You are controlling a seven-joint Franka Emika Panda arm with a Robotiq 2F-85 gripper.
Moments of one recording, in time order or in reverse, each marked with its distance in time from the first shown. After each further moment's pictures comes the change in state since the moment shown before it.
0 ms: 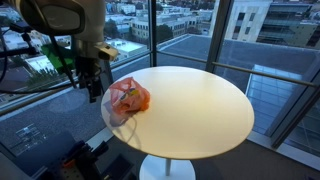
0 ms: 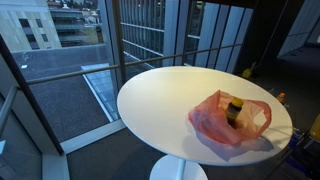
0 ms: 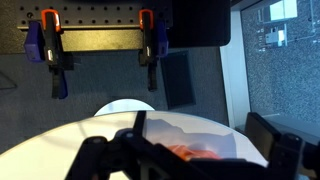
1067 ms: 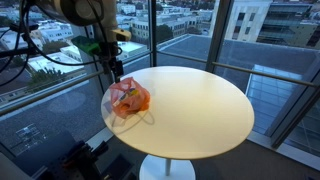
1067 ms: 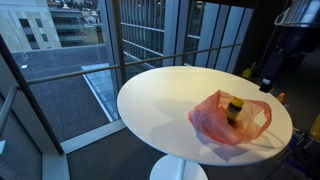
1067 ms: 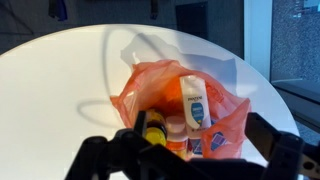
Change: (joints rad) arm -0.007 0.282 0.111 0.249 -0.090 0.214 0.109
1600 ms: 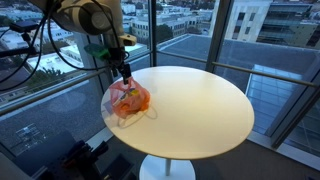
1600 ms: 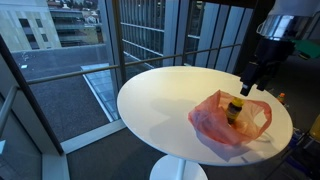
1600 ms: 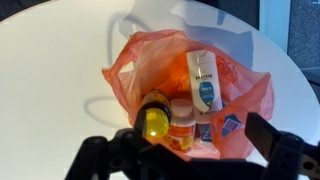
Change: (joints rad) arm 0.000 0.148 0.020 0.059 -0.083 0.121 0.084
